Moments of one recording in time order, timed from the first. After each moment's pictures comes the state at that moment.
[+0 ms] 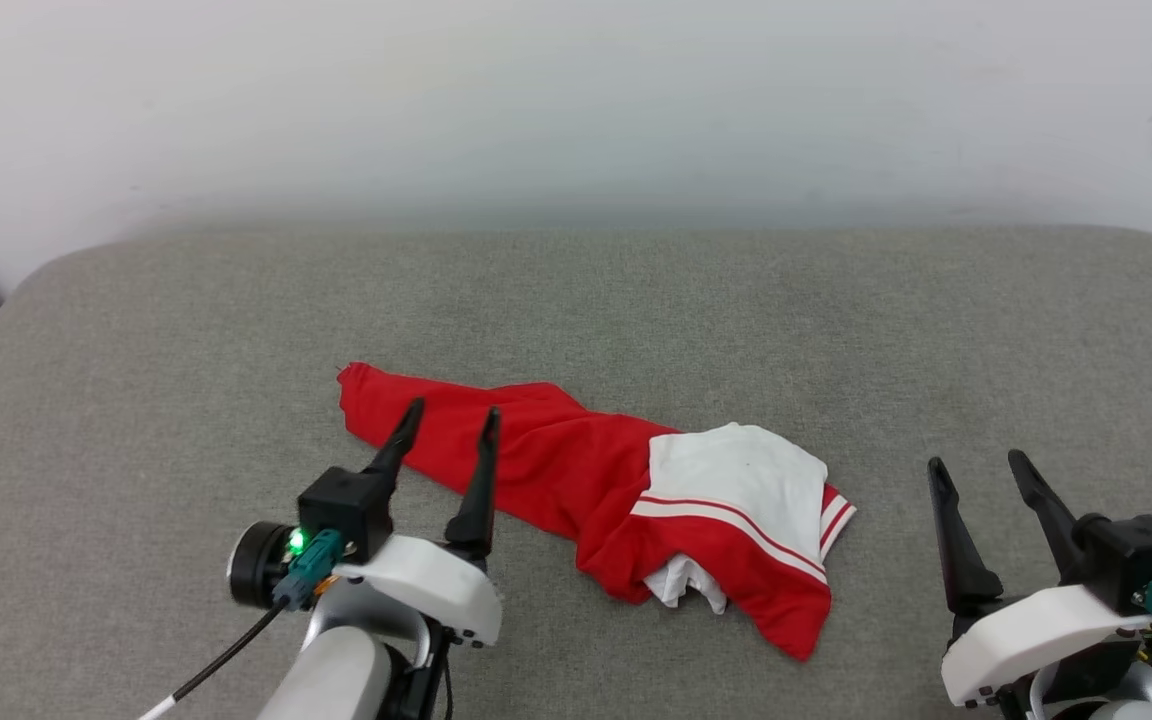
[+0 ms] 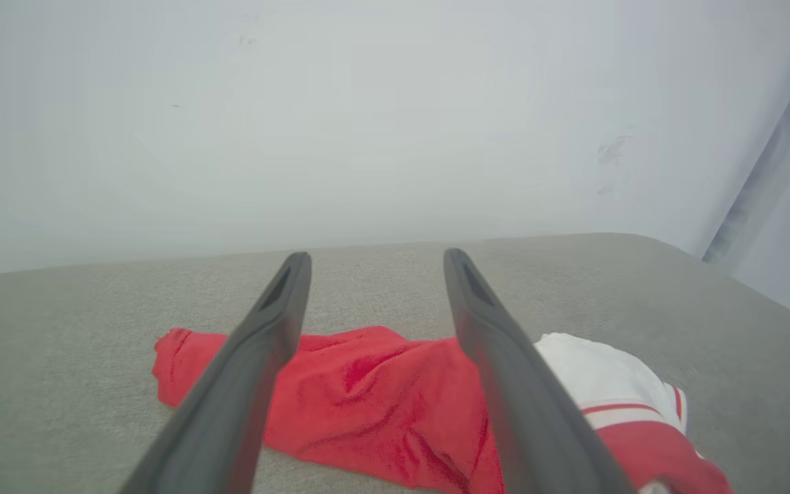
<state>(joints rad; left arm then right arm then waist) -0.26 0.15 -0.39 0.27 -0.35 0.06 -0.22 -0.01 -0.05 -0.04 0.02 0.09 0.13 -0.02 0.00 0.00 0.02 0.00</state>
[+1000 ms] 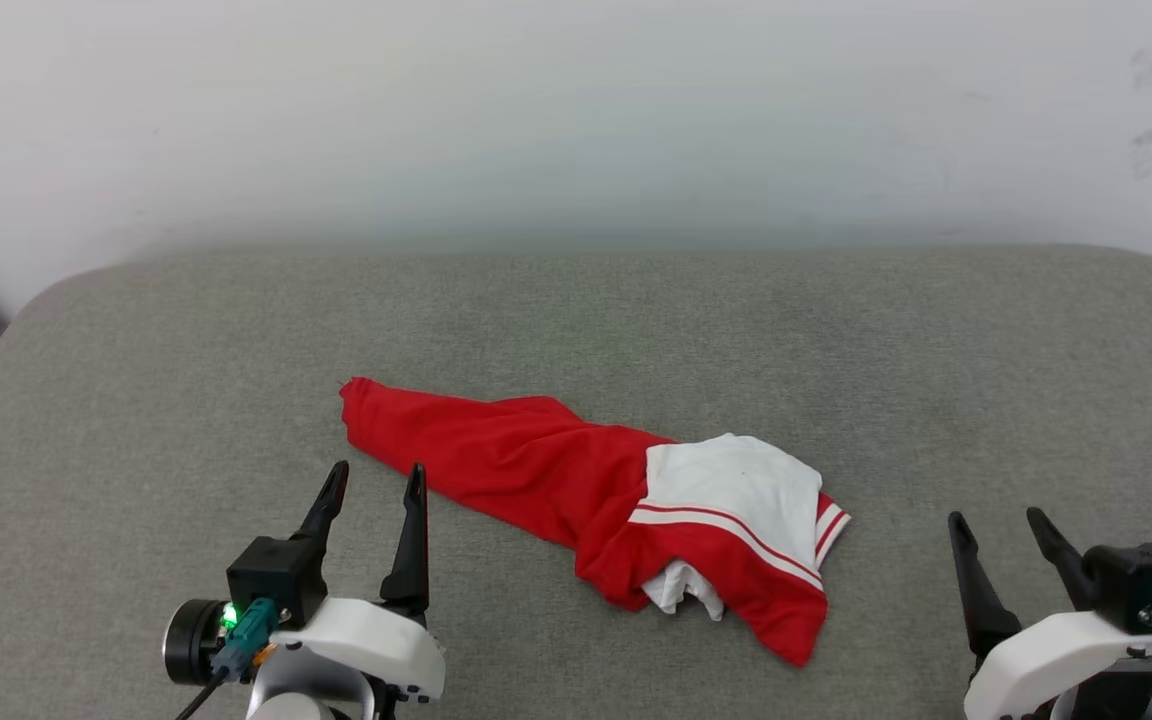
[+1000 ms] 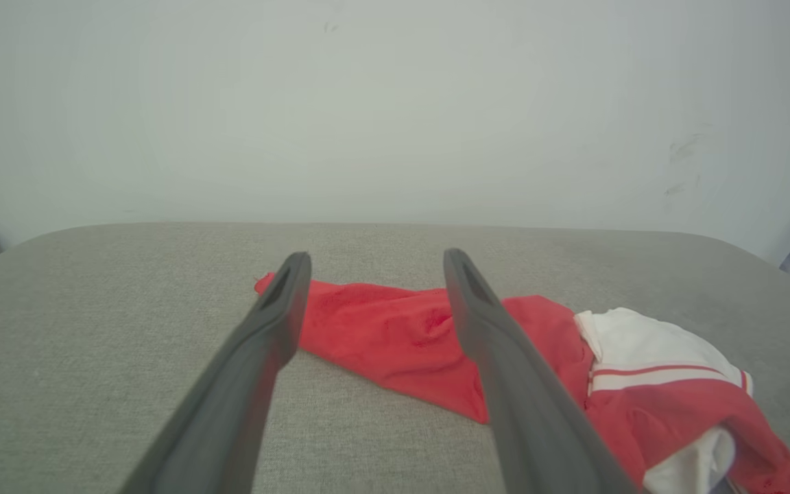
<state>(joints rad) -0.11 0.22 -0.32 0.18 -0.39 0.14 -0.23 0.05 -0.05 -0.08 0.03 0.07 0.13 0.06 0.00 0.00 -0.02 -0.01</state>
